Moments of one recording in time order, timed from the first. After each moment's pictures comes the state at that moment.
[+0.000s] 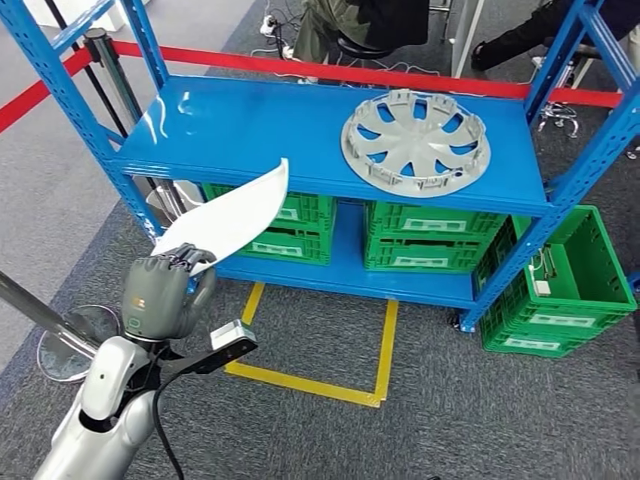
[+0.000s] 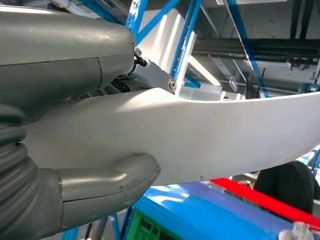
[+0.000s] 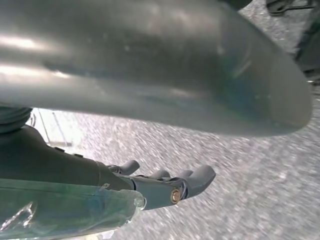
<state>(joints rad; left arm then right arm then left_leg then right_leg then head) -0.09 0.10 -0.65 -1.42 -1.18 0.28 -0.22 -0.03 0.08 -0.34 -0.19 0.73 0.06 -0.09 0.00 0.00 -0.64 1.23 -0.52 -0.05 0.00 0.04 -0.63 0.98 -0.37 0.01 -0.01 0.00</state>
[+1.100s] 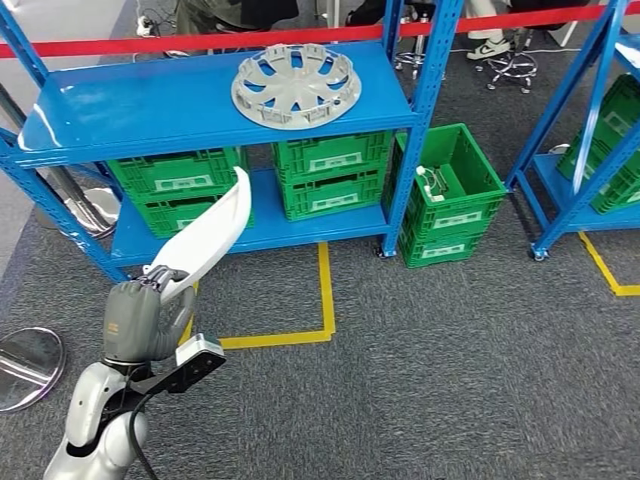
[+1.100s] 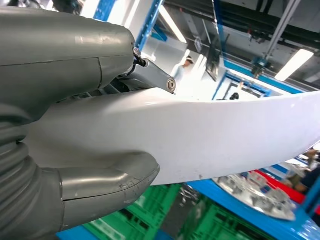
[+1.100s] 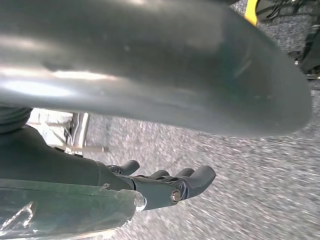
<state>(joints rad) 0.04 0.08 -0.54 -1.44 -0.99 0.33 -0.33 -0.03 0.09 -0.40 -0.19 0.73 0.05 -0.08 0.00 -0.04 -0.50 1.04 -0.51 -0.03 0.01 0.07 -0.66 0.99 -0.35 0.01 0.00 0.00</state>
